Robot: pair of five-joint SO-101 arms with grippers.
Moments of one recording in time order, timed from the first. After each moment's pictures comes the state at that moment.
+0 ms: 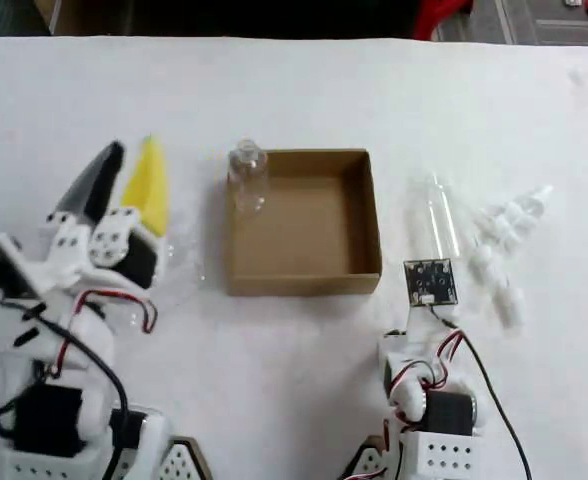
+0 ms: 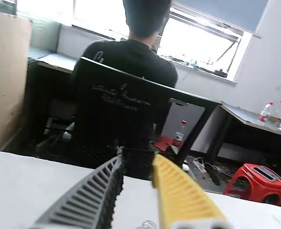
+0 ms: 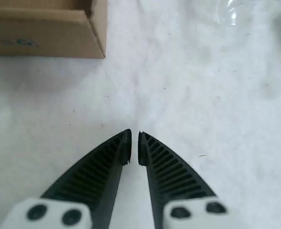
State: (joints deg) left arm -1.6 -82.2 52.3 37.1 19.2; right arm 0.9 -102.9 96.4 72.4 10.2
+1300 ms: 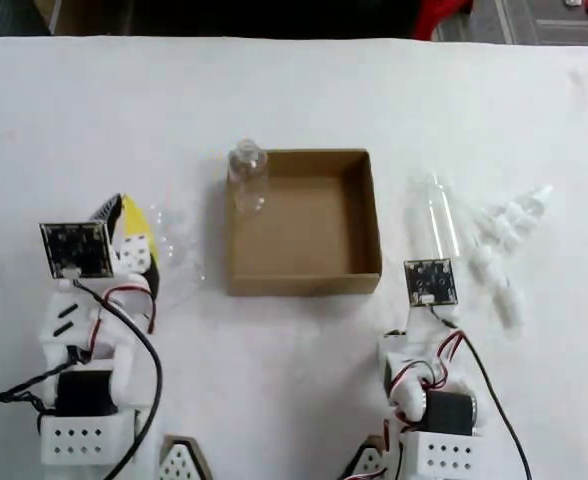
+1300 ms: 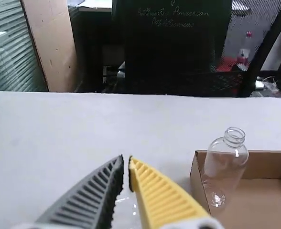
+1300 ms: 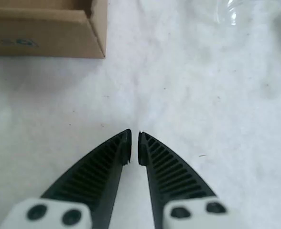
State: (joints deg) left arm -7.8 -85.1 79.6 30.5 3.8; right arm 0.9 -102.9 96.4 72.4 10.2
